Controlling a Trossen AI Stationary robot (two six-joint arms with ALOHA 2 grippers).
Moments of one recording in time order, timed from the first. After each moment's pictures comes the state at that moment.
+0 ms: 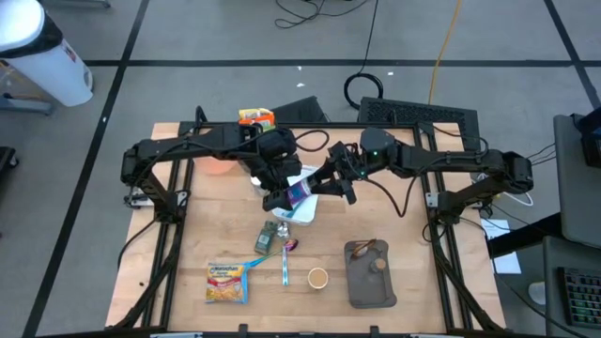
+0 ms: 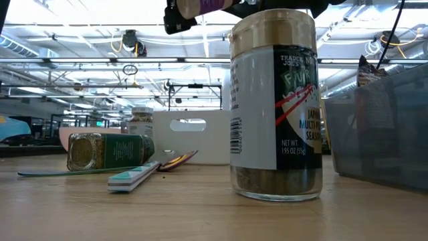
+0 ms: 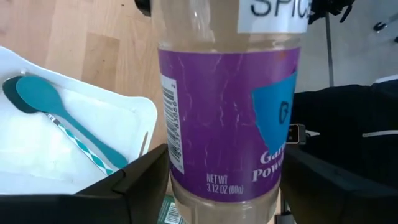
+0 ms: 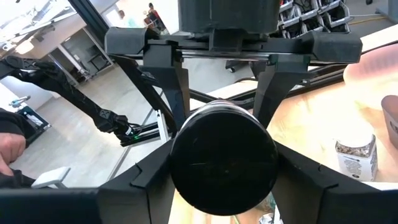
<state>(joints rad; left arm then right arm) 0.14 1.68 1.74 -1.06 0.50 -0.16 -0.19 1.35 1.05 0.14 -0.50 0.40</state>
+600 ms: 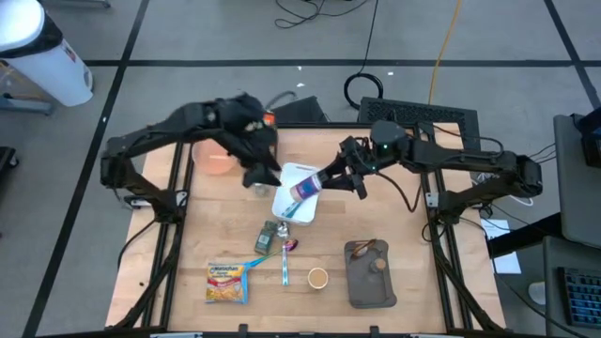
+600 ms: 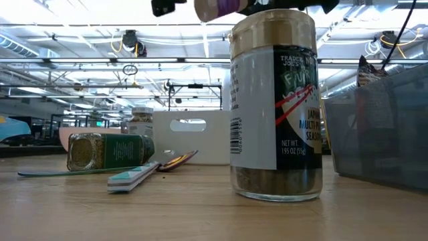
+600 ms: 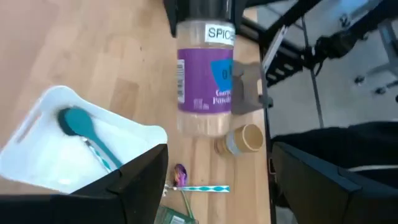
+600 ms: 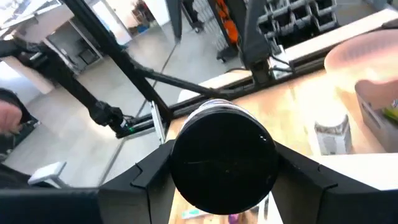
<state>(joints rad) 0.26 1.50 1.74 -1.05 0.54 -0.18 -0.24 1.26 1.05 -0.02 -0.53 0.38</state>
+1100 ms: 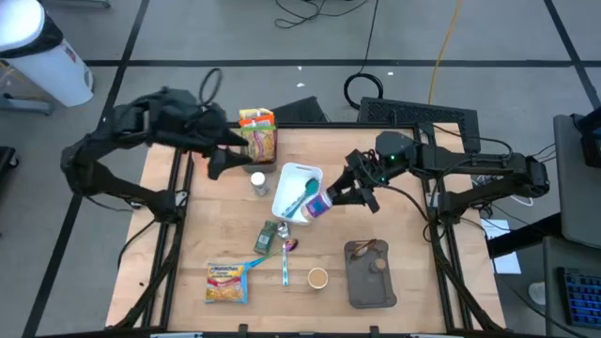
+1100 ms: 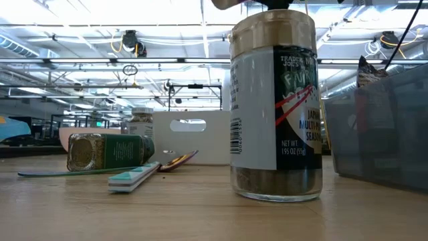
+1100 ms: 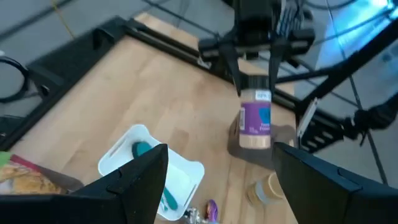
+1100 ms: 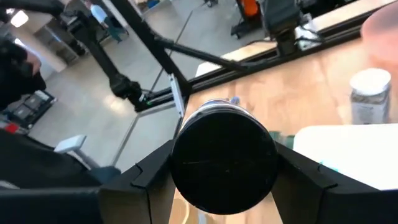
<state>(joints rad) 0.19 1.22 1.74 -1.04 0.15 -0.33 -0.14 1.19 1.05 -0.16 -0.52 0.38</state>
